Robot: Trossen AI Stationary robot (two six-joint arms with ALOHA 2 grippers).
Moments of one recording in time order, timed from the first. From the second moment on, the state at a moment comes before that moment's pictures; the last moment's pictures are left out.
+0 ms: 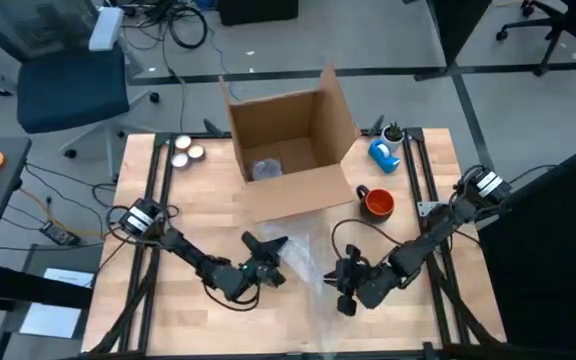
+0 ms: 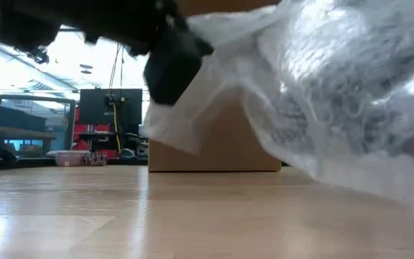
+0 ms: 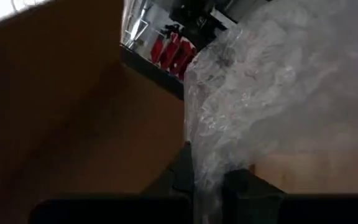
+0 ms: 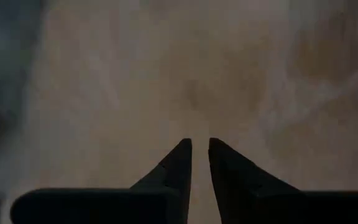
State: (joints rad) left arm -0.55 1.99 0.86 1.22 -1.30 1.06; right arm 0.67 1.62 0.78 0.03 0.54 0.78
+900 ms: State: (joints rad) left arm -0.47 1.80 0.78 0.43 -0.49 0.10; right arm 0.54 1.59 0.73 -0.41 0.17 0.98
